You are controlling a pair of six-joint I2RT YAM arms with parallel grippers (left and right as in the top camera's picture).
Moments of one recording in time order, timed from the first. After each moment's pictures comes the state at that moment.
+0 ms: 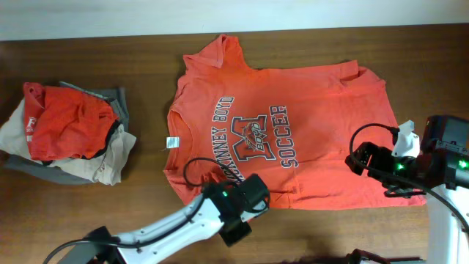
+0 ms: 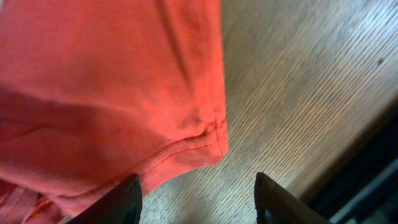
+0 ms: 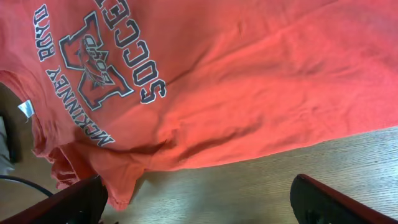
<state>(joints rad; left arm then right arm) -0.99 1.53 0.88 -0.84 0.03 0.06 -0.38 1.14 1.10 -1.27 -0.39 0.09</state>
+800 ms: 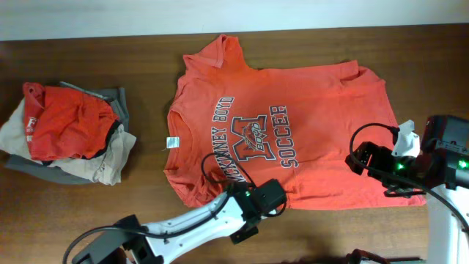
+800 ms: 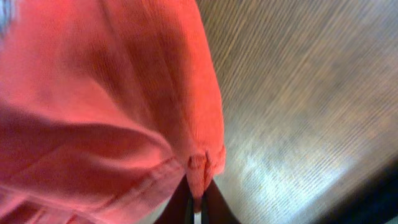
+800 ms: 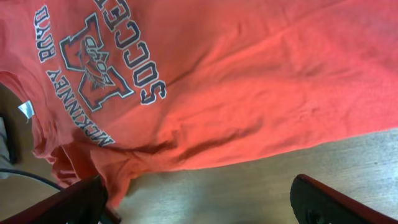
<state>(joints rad) -1.06 1.66 1.02 -0.96 -0.11 0.09 -0.38 1.14 1.10 -1.27 -0.39 0.09</state>
